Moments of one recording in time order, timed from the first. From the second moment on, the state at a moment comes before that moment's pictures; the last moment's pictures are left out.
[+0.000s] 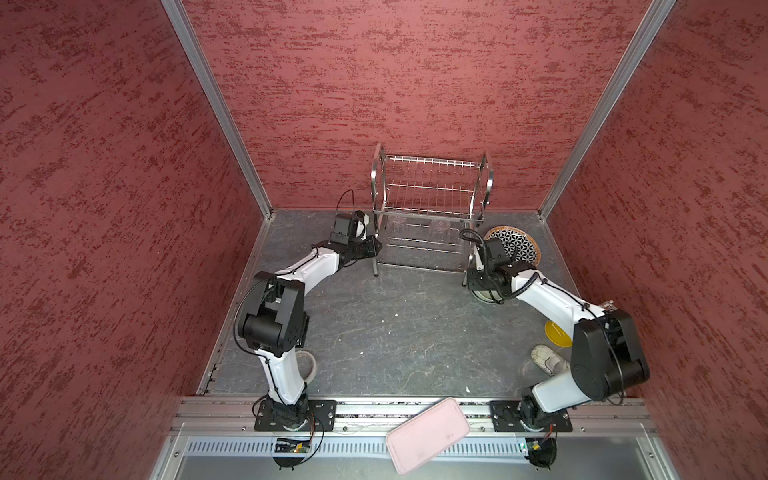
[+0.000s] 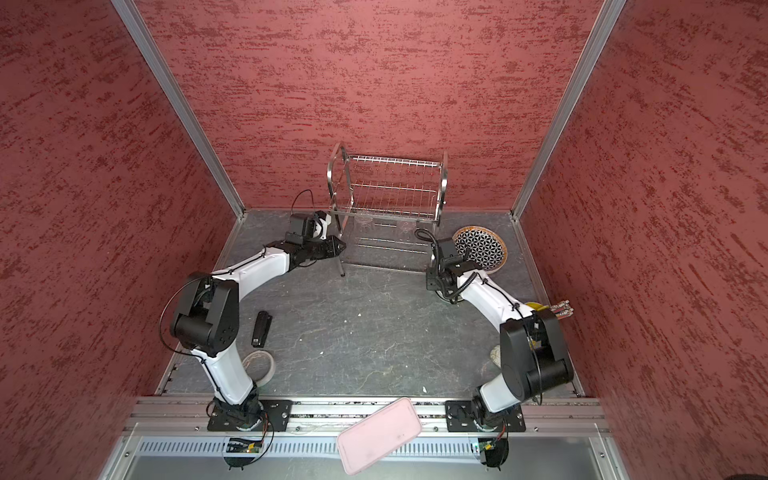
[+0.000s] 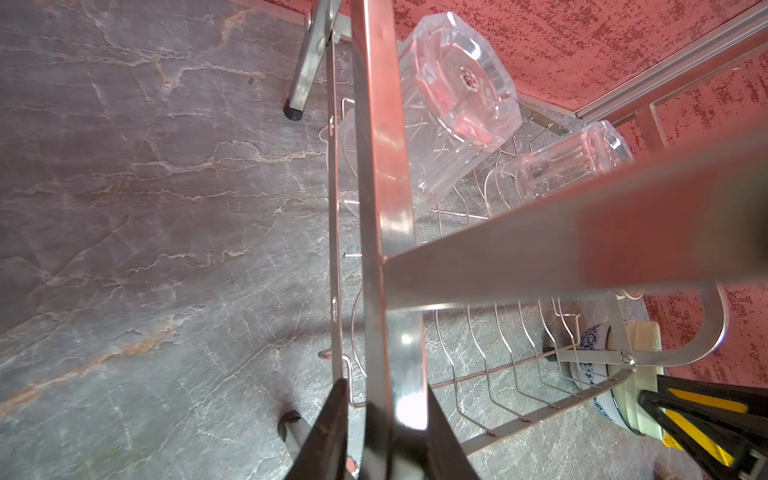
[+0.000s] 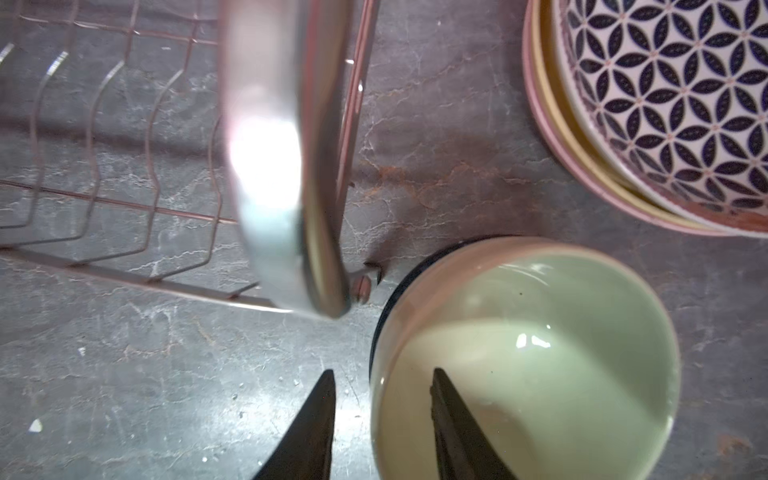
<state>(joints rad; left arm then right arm) -0.29 1.83 1.27 -0.16 0.33 -0.42 0.29 1.50 1.02 -0.53 0.06 0.28</state>
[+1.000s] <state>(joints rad) -0.29 1.82 1.27 -0.16 0.34 -0.42 -0.03 1.36 0.81 -0.43 -0.07 0.42</state>
